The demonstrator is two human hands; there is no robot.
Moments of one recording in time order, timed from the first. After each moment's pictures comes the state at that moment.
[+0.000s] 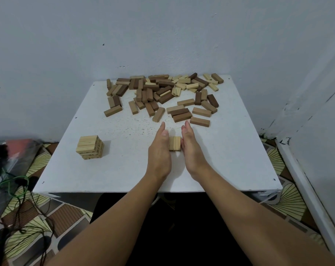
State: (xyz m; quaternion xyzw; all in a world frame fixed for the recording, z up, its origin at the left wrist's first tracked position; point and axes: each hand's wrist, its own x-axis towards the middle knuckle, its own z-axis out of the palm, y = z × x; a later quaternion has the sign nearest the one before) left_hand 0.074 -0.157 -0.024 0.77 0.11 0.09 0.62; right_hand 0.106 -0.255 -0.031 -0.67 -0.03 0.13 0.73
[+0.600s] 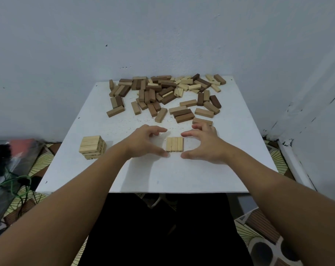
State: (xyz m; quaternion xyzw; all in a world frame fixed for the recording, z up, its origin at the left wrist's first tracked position) left_hand 0.114 -0.070 0.025 0.92 0.03 -0.18 0.35; right_hand 0.146 -0.319 -0.002 -0.90 -0.18 0.20 0.34
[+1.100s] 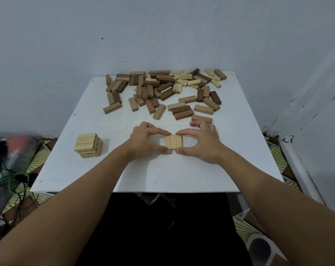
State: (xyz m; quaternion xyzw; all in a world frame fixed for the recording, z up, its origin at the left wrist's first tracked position) left_hand 0.121 -0.075 -0.003 0.92 0.04 -0.12 0.37; right_hand 0.150 -0.309 -0.021 -0.93 -0.18 0.13 0.31
